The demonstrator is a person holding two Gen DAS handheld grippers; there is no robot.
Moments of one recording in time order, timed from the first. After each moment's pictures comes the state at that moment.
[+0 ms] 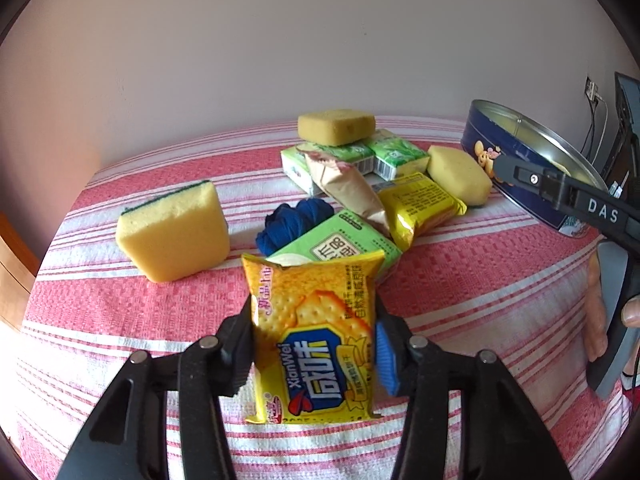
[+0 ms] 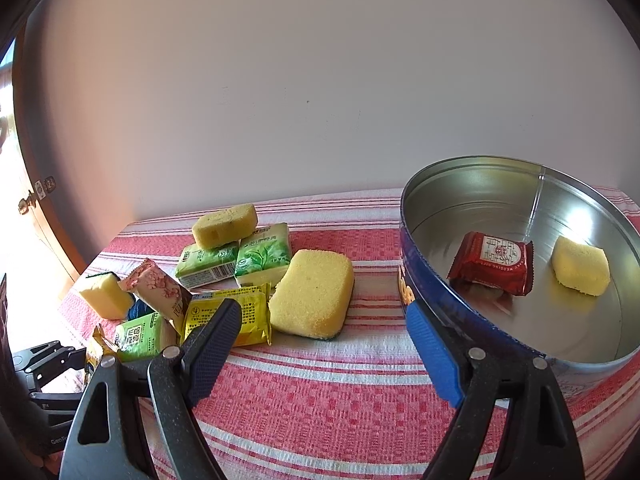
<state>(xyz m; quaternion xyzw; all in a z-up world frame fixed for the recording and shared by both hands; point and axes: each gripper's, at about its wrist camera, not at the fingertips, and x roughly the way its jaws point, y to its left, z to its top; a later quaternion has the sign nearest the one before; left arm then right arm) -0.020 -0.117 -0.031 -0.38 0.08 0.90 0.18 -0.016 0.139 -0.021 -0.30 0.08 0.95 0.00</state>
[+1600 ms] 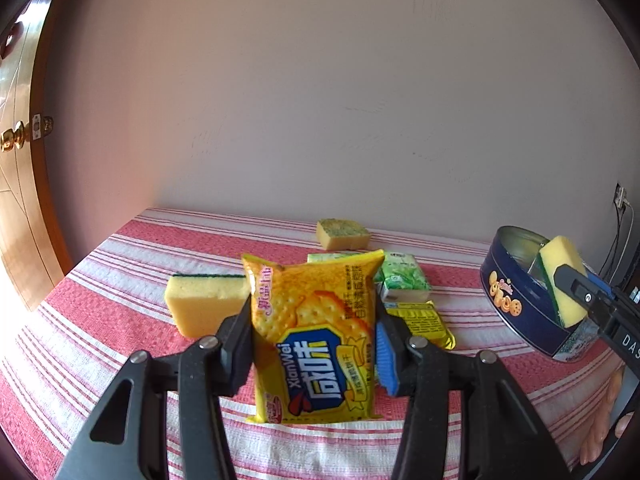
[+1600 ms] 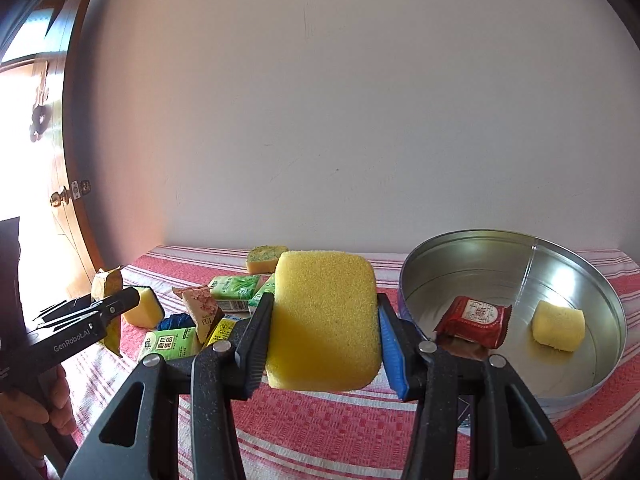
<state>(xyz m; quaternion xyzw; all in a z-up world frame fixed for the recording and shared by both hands) -0.001 -0.108 0.008 -0.24 -0.03 0.97 0.09 0.051 0.156 0.021 -0.18 0.03 0.98 -0.03</state>
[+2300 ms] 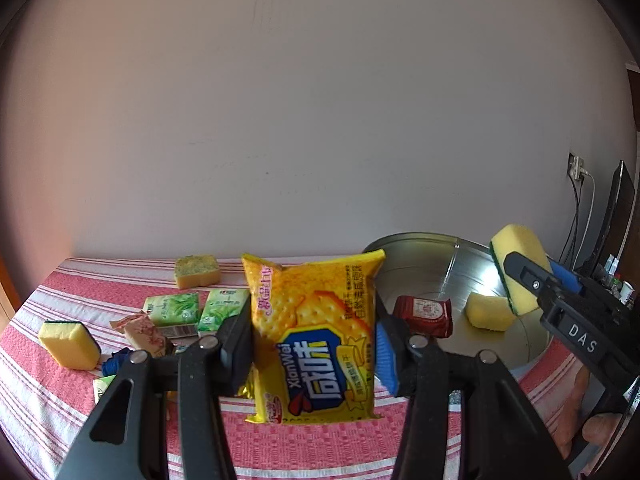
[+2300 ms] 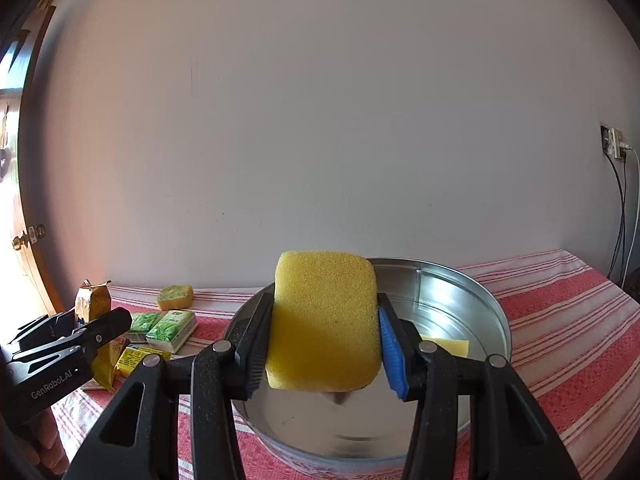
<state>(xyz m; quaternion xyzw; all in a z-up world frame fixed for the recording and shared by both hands) 0.006 0.065 0.041 -0.22 0.01 0.96 0.17 0.061 0.286 0.034 -0.15 0.06 0.99 0.06</state>
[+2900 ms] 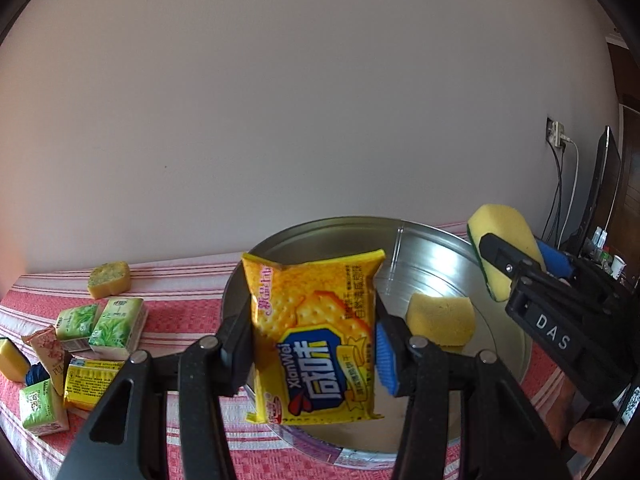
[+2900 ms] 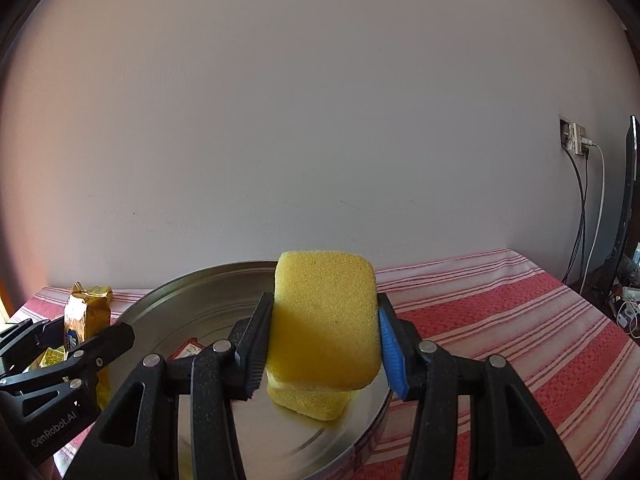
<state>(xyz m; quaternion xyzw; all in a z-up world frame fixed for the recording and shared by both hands) -0.008 0.175 0.023 -0.24 0.04 0.95 0.21 0.041 0.356 0.024 -0.17 0.04 0.97 0.14</state>
